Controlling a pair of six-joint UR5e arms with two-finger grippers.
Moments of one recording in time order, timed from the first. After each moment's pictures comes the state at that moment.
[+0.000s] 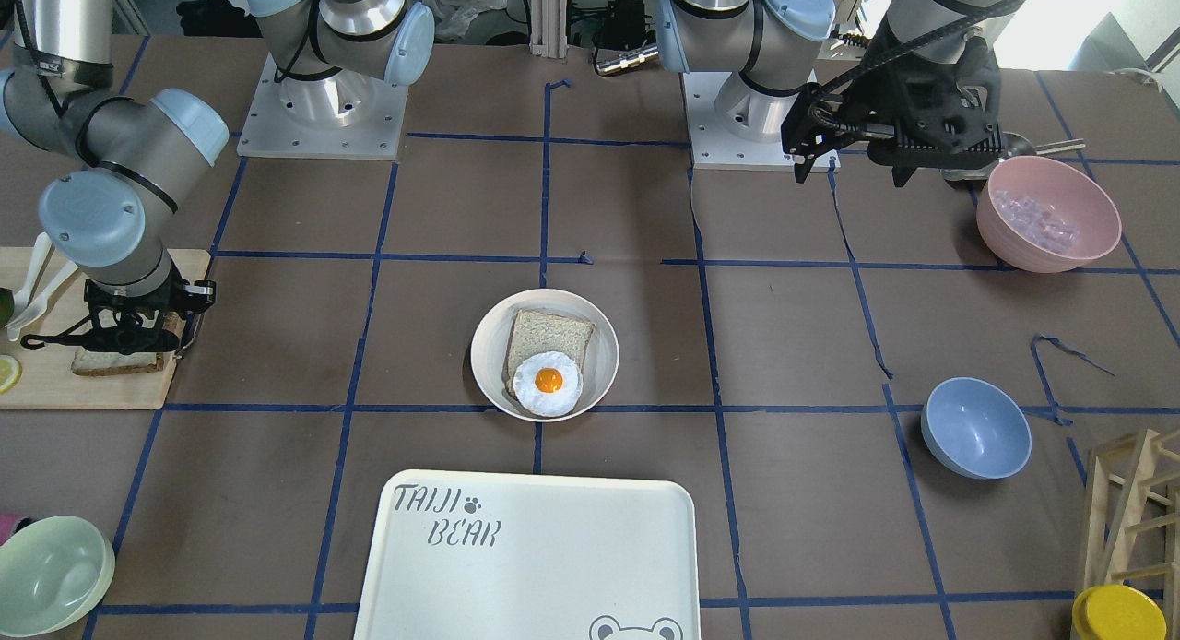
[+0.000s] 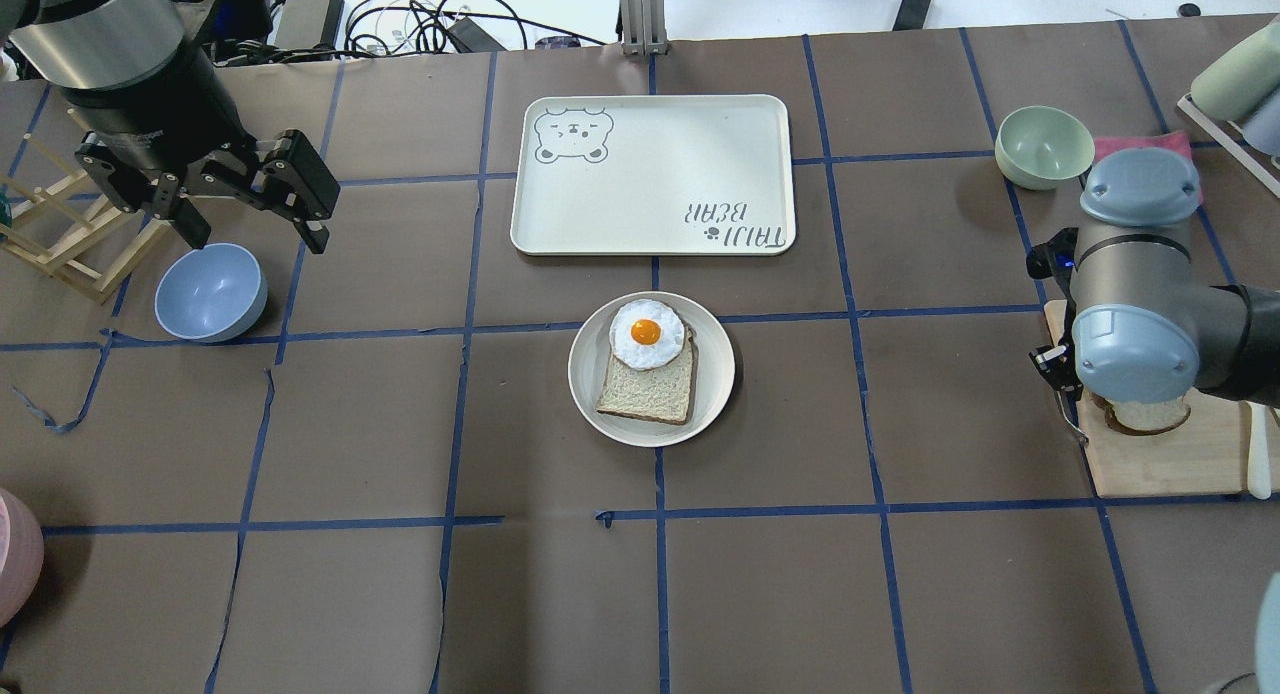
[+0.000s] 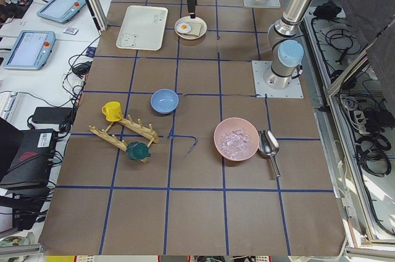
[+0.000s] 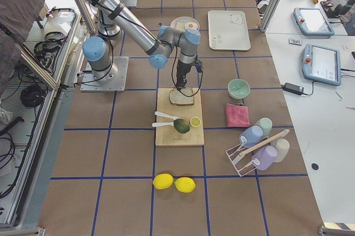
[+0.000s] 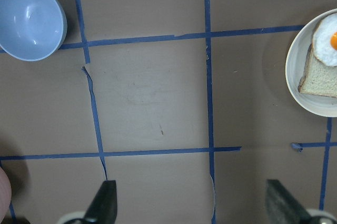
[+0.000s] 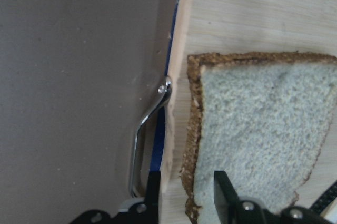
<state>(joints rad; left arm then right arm) -1.51 -1.55 -1.50 -1.76 1.64 0.12 1.20 -1.33 2.14 -2.30 -1.93 -0.46</state>
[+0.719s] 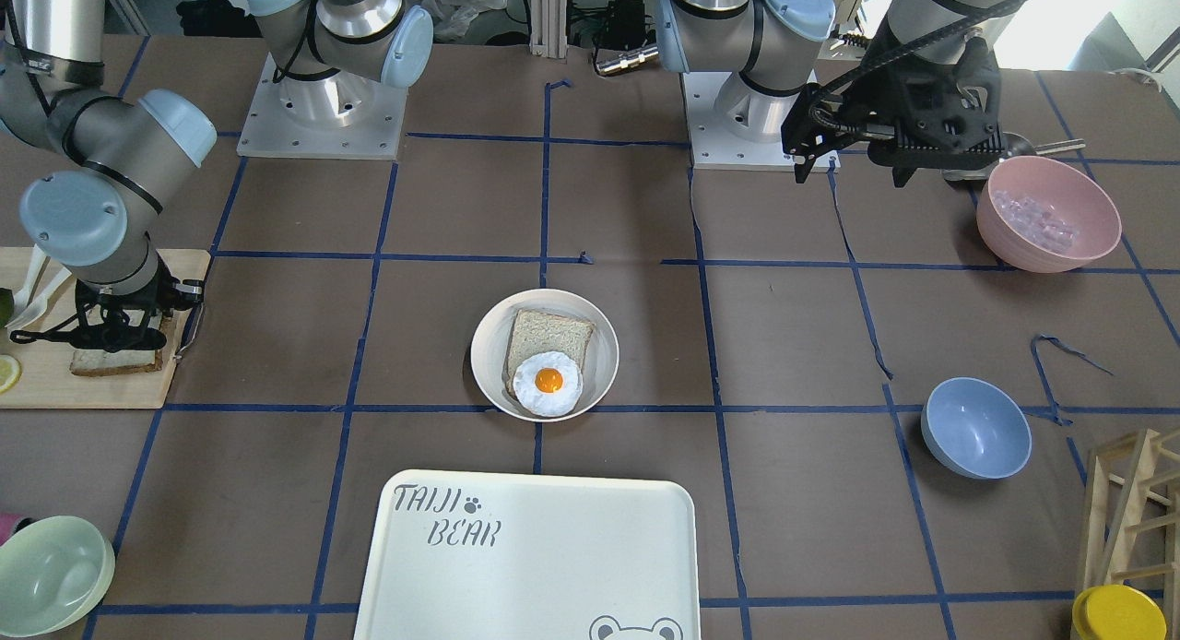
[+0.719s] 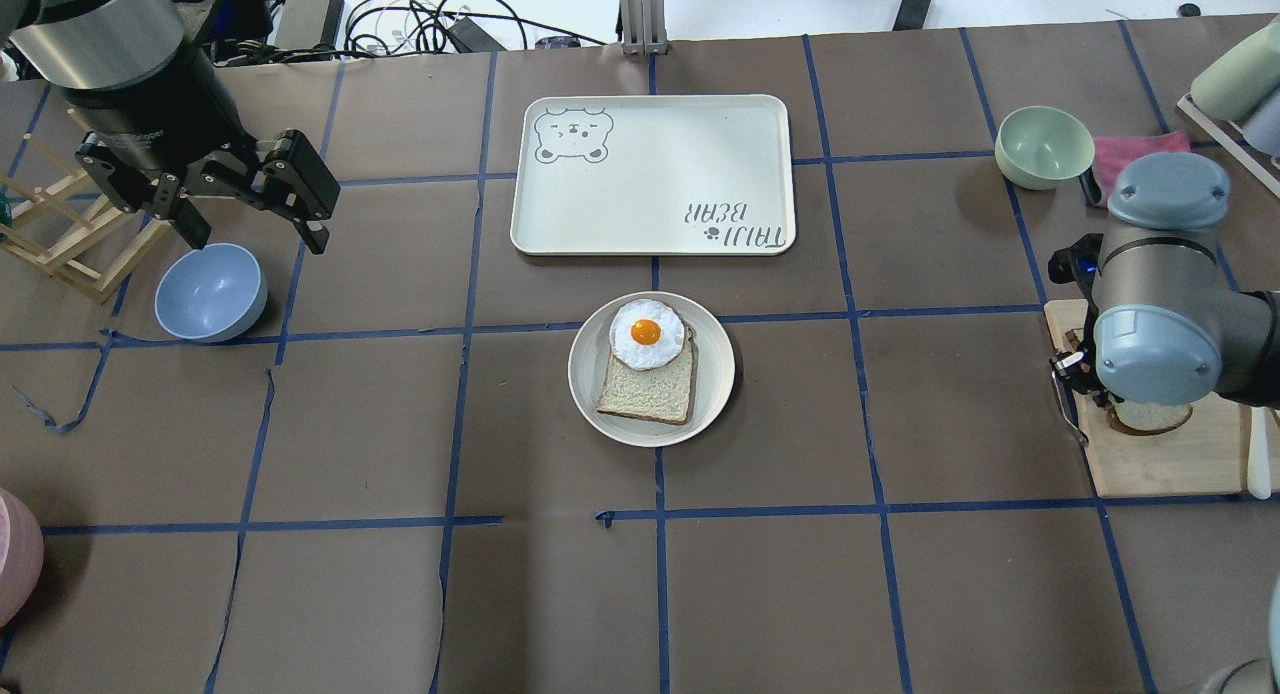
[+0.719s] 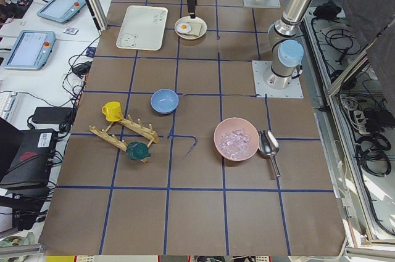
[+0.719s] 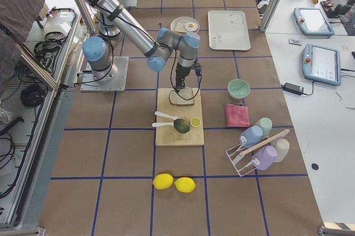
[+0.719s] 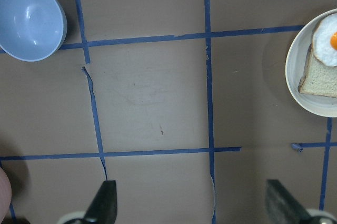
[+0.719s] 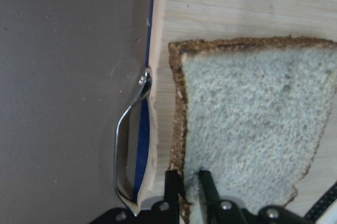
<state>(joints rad) -1.51 -1.55 -1.51 -1.76 1.64 0.12 1.18 -1.33 2.14 -2.30 -1.93 -0.47</state>
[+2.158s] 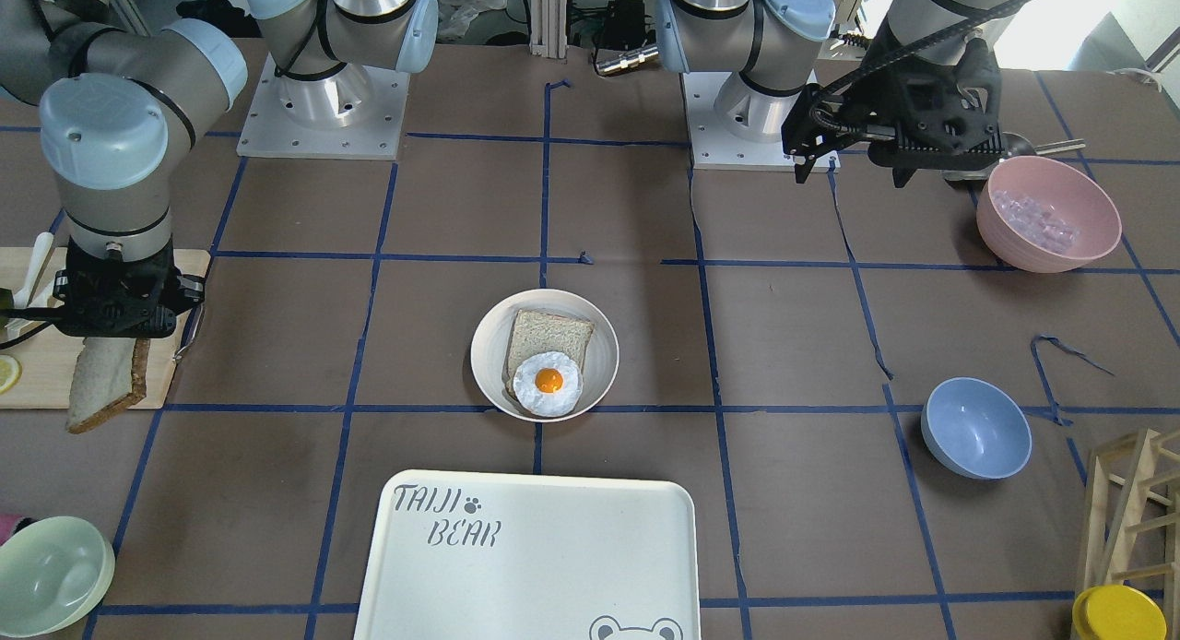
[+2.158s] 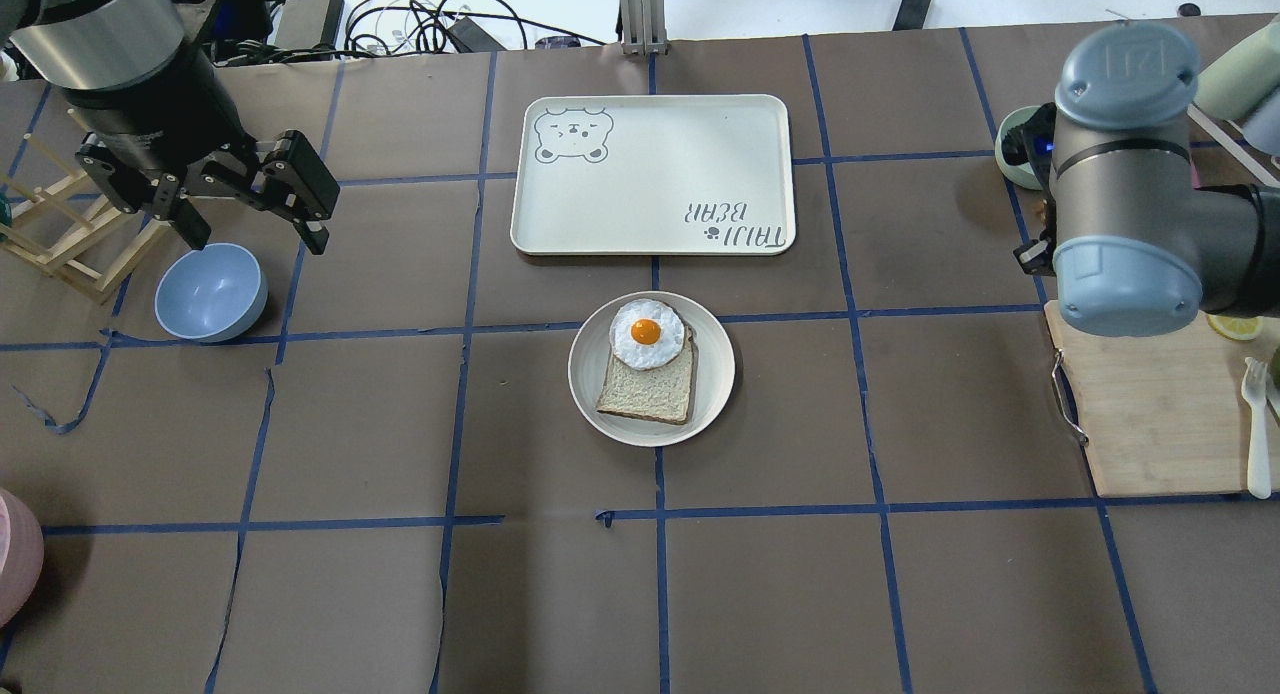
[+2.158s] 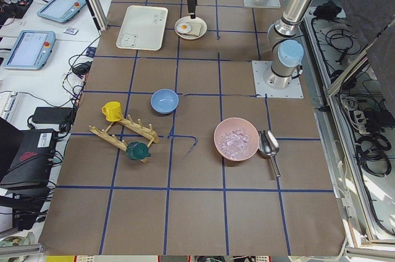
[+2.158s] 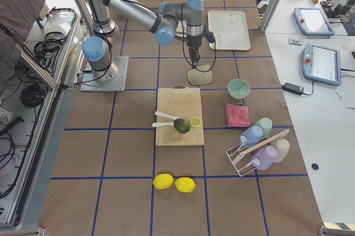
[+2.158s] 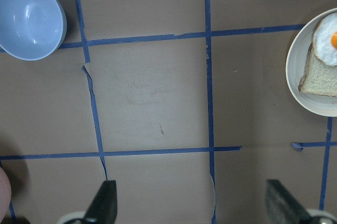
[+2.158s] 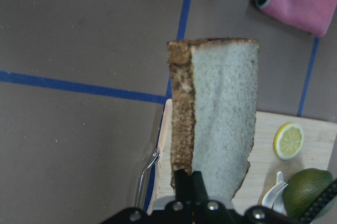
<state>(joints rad) -1.51 -1.55 -1.51 -1.76 1.64 0.12 1.44 -1.45 1.92 -2.22 -1.95 -0.41</state>
